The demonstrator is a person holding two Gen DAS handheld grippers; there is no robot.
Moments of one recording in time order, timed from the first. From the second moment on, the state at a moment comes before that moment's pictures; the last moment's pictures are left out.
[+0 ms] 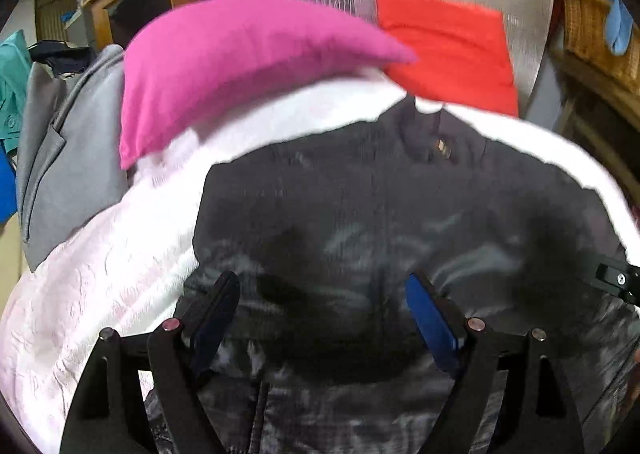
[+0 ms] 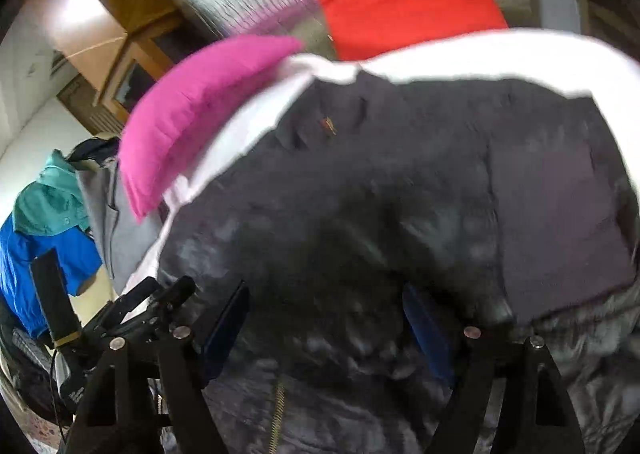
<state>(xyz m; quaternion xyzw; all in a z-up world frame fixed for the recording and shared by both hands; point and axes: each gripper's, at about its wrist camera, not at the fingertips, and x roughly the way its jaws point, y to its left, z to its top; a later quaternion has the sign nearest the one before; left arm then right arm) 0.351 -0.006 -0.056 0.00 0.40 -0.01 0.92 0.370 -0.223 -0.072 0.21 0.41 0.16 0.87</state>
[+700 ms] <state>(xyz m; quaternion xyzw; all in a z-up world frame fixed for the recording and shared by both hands) 0.217 0.120 -0.047 -0.10 0.40 0.03 0.91 0.194 -0.311 -0.071 0.25 0.37 0.12 0.89</state>
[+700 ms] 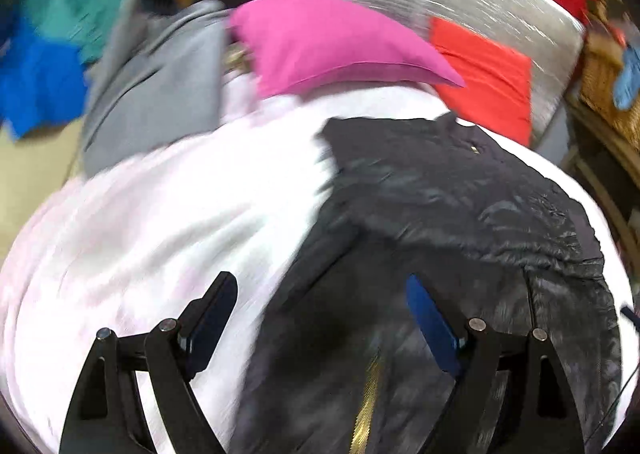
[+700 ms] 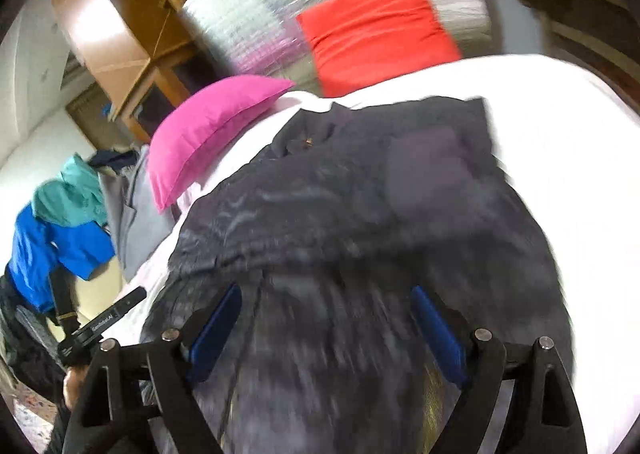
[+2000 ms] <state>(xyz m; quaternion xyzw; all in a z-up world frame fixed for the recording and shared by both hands) 0.095 0.136 -0.083 -0.17 0.38 0.06 0.91 0.017 -0.371 -0.107 0.36 0.28 0.09 0.88</state>
